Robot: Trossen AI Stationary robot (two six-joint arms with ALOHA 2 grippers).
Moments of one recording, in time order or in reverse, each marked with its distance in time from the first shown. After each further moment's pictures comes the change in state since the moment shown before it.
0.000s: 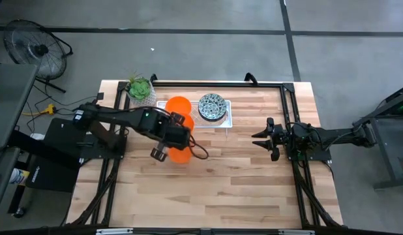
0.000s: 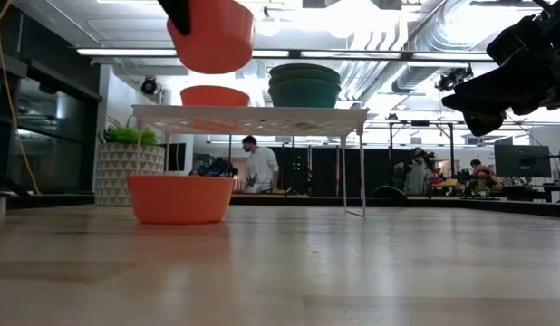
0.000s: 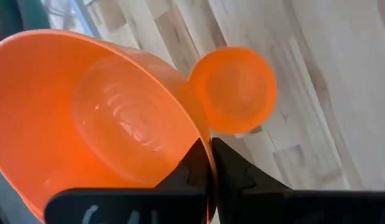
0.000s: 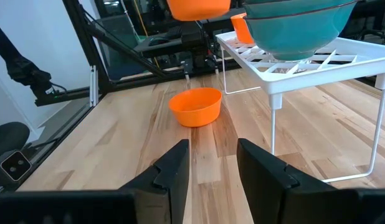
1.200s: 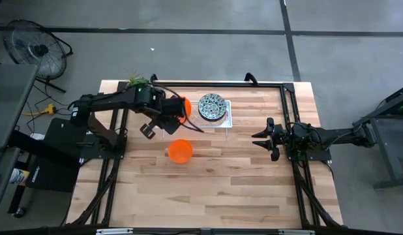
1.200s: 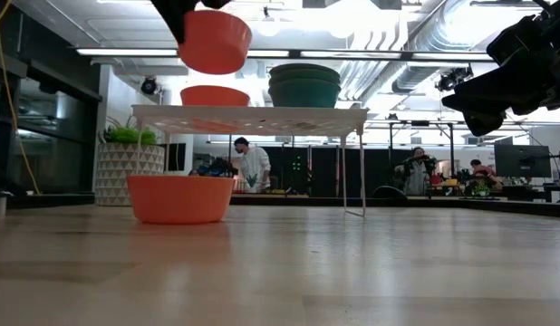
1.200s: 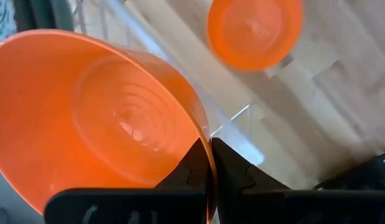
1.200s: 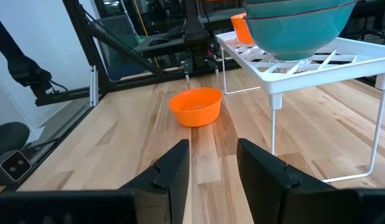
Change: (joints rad) left arm 0.230 -0.049 0.051 -0.117 0.058 0.532; right arm 0.000 0.000 0.000 0.000 0.000 0.000
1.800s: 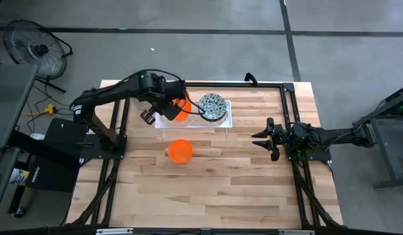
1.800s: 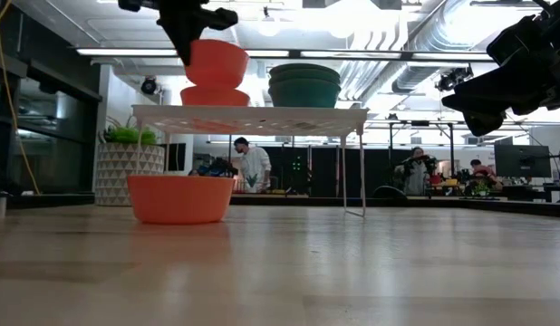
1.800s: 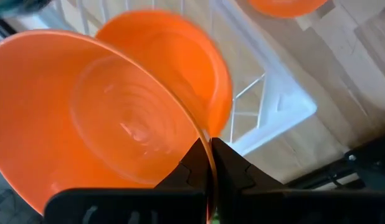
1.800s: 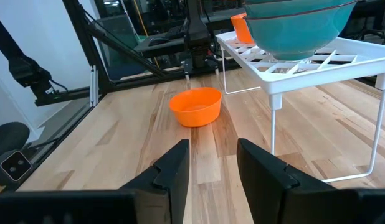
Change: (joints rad) left arm 0.189 0.021 -0.003 0.001 -0.040 0.182; right arm 0.000 0.000 0.000 0.000 0.000 0.000
